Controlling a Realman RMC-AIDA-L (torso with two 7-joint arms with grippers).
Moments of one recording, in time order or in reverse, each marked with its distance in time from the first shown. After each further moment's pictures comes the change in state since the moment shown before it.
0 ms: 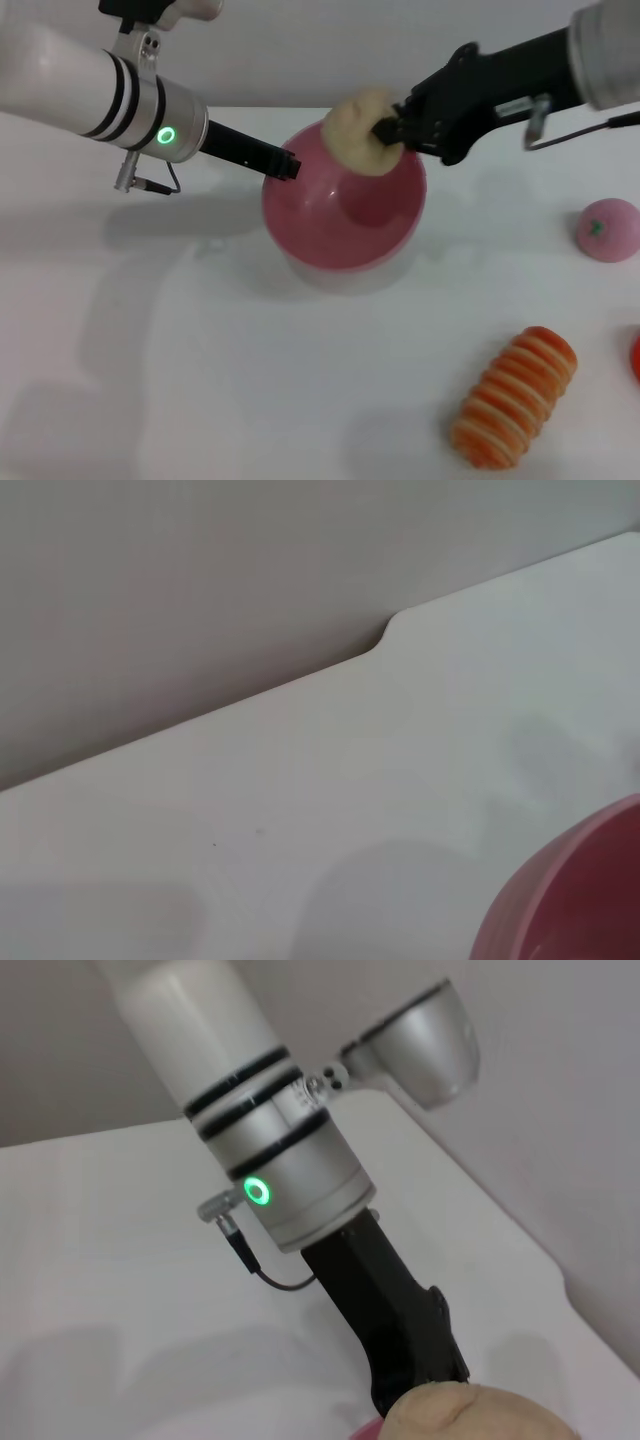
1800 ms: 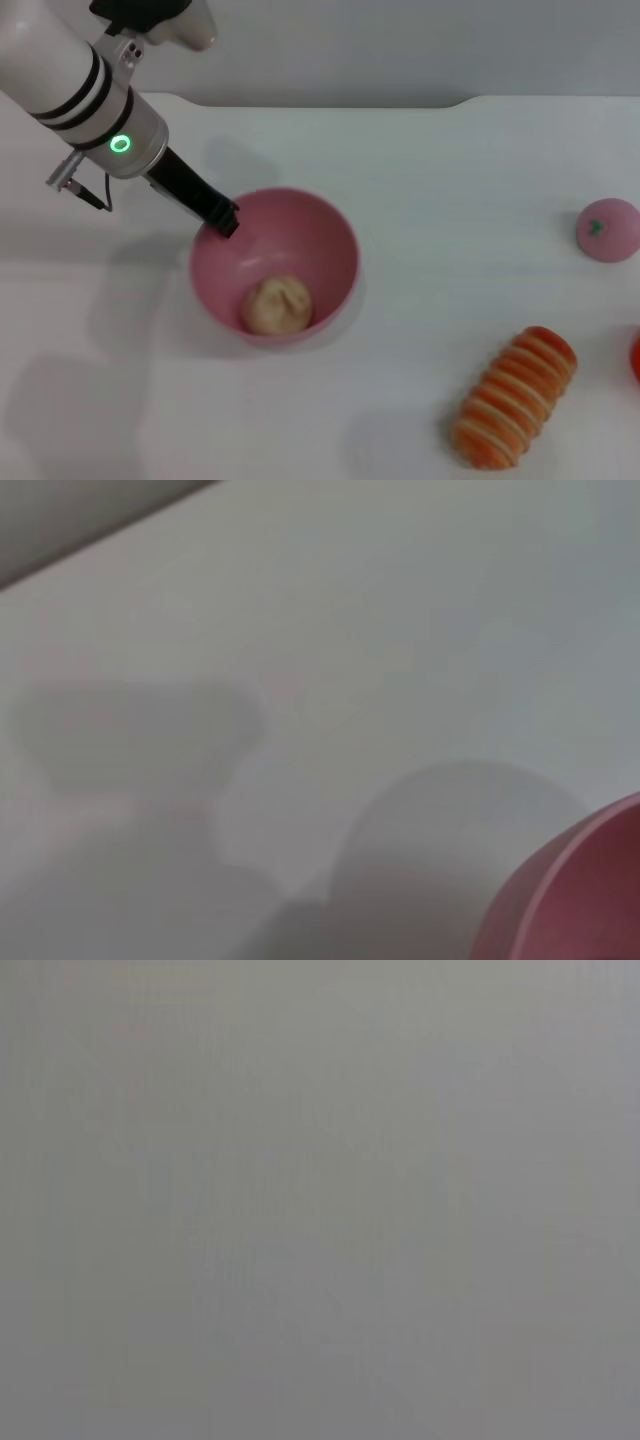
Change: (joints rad) left arm -0.079 0.055 0.027 0.025 0.242 0.308 -0.109; right arm -0.351 -0.001 0.486 0.931 1.485 -0.015 -1.514
